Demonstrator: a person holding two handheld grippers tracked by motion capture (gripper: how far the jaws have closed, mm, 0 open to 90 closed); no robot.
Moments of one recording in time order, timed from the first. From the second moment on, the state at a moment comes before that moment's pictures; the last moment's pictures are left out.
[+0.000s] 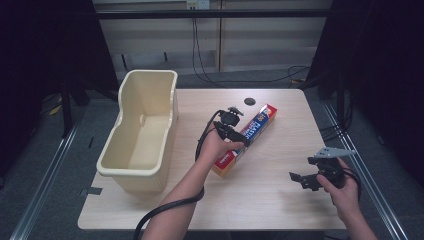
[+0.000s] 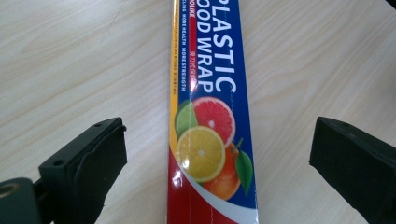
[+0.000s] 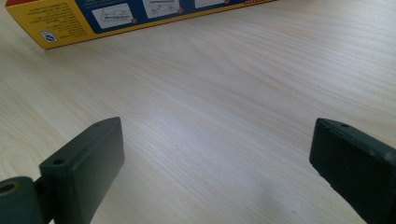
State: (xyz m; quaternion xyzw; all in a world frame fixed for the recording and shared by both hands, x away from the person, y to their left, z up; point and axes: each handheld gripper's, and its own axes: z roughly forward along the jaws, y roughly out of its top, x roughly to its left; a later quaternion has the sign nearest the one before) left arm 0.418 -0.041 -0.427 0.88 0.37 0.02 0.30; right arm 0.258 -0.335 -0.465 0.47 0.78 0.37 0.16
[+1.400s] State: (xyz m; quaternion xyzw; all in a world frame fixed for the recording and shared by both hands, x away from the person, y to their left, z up) left arm 0.434 -0.067 -0.454 0.89 0.37 0.03 0.26; right arm 0.259 -0.339 -0.464 0.47 0.78 0.38 0.16
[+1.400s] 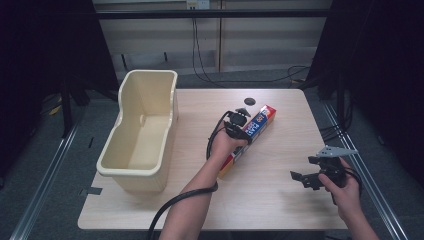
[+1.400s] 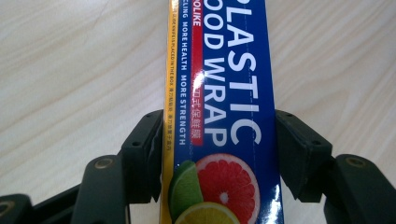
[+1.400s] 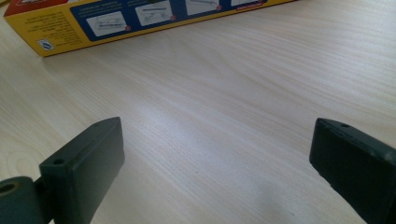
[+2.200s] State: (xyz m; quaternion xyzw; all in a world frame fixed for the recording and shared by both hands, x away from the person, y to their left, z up) left arm 0.443 -0.085 -0.460 0.90 0.37 0.02 0.21; right arm 0.259 -0.342 -0.464 0.47 0.78 0.39 0.16
